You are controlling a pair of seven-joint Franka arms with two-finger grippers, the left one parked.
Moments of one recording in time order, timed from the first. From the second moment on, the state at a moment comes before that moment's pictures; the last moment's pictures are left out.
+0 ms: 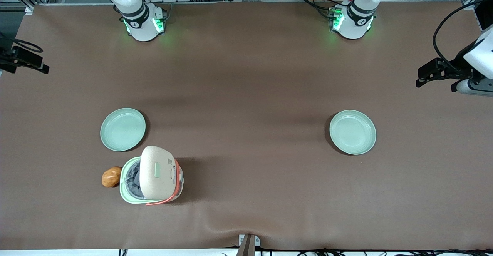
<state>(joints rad) -0.10 0.02 -0.01 -1.47 0.03 1.36 -0.04</state>
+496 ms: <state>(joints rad) -0.10 0.02 -0.01 -1.47 0.02 1.37 -0.04</state>
